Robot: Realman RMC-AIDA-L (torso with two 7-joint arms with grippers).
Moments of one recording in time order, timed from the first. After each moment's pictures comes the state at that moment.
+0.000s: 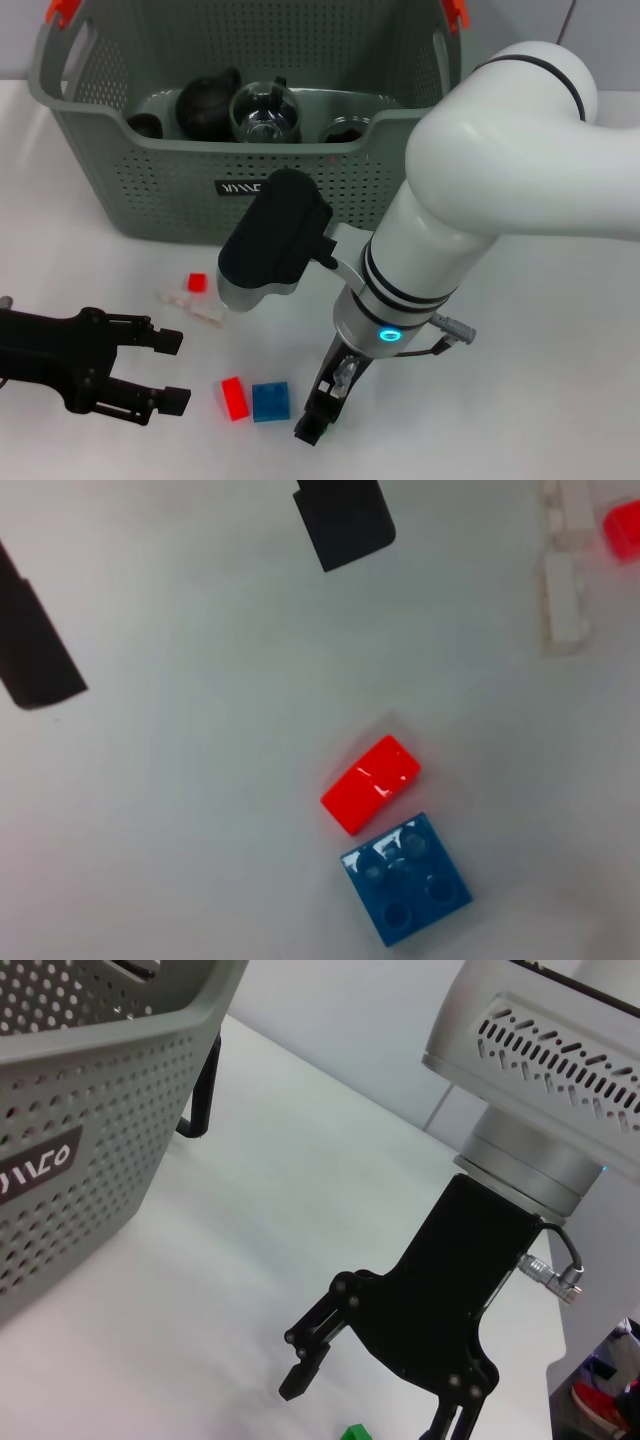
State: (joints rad) left arm -0.48 -1.95 -2.53 -0.67 -0.85 1.89 -1.48; right arm 1.05 2.12 -2.17 -0.95 -2.23 -1.19 2.87
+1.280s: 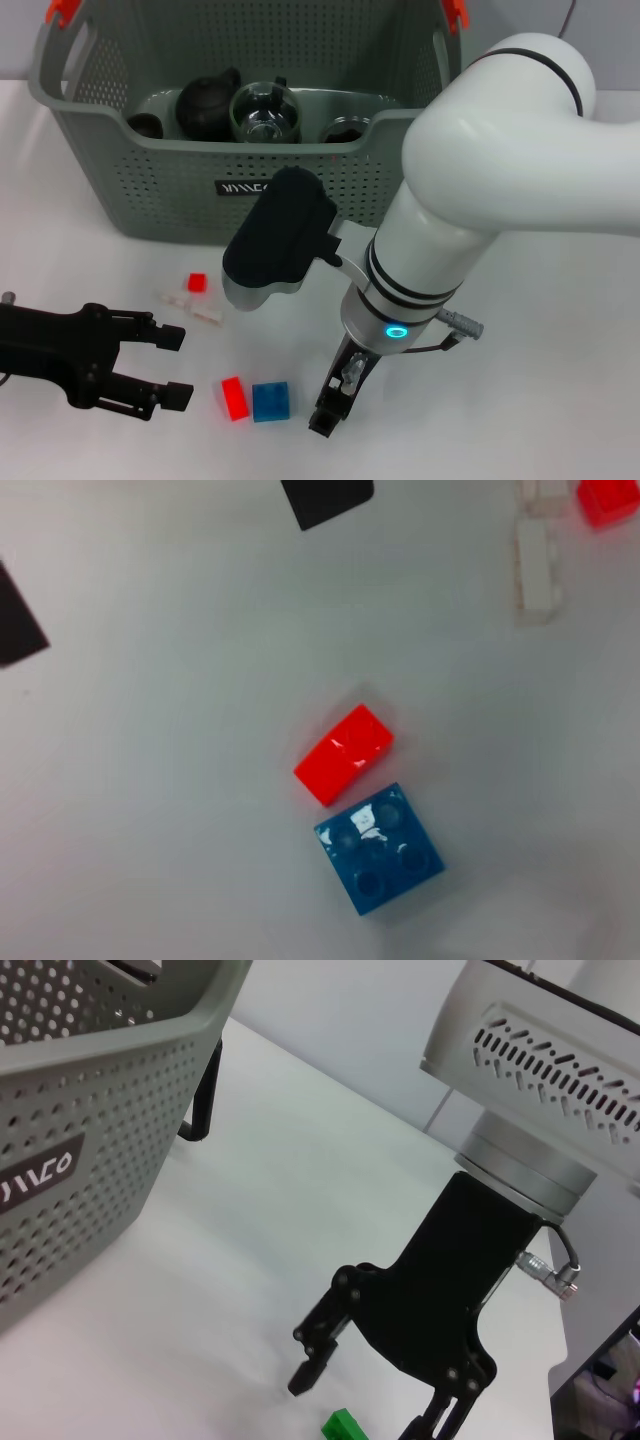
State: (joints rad) left arm -0.49 -1.95 -2.53 -0.67 -0.85 1.89 -1.49; right arm 1.06 2.12 -2.17 -0.95 -2.25 -1.22 2.89
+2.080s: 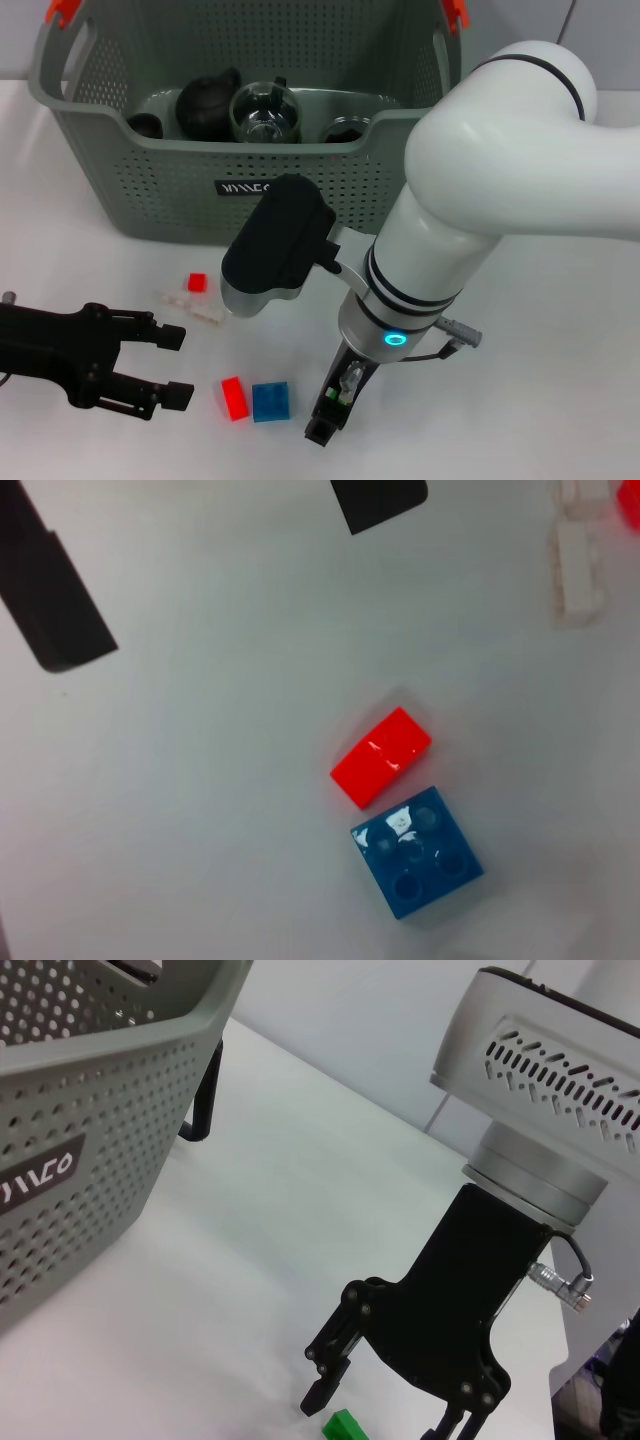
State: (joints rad) left arm -0.49 -1.95 -2.53 -0.67 -0.85 1.89 -1.49; right arm 1.05 2.12 -2.17 -0.95 -2.22 -1.22 2.87
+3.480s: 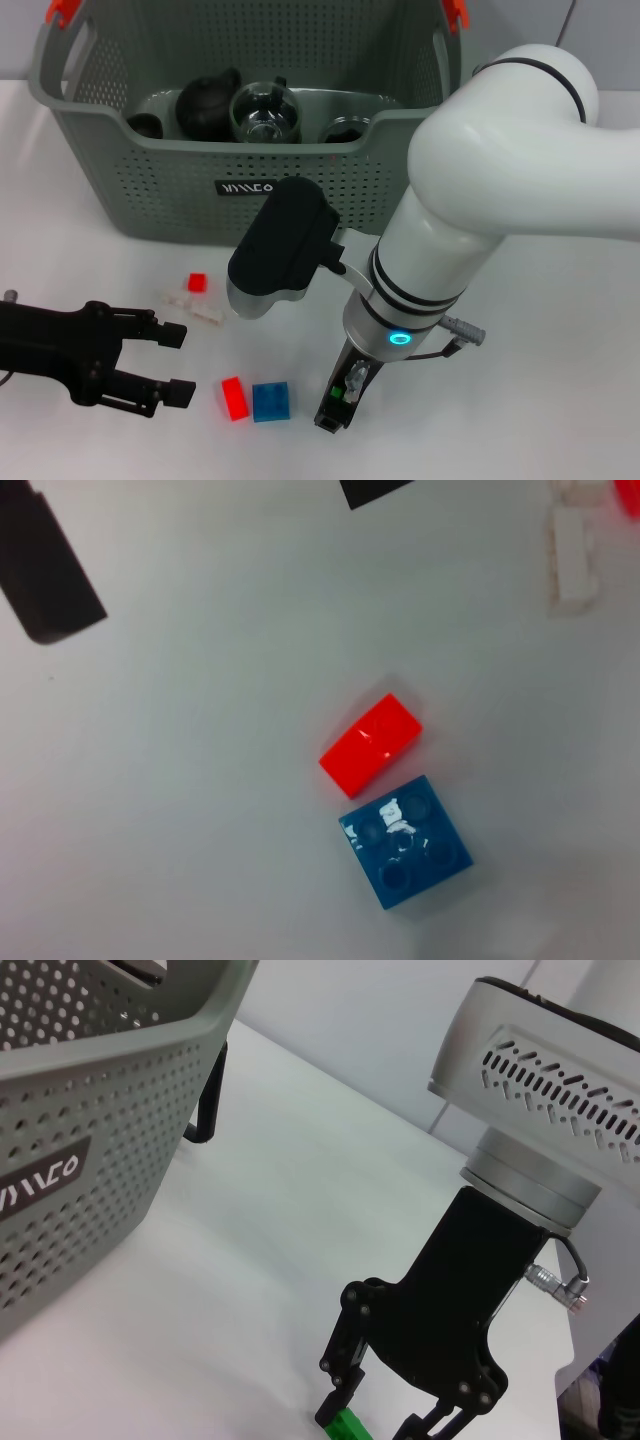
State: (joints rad) left arm -0.50 -1.95 -2.53 -0.67 -0.85 1.88 -1.49; right arm 1.05 2.12 -2.17 -0.93 -2.22 -1.21 2.84
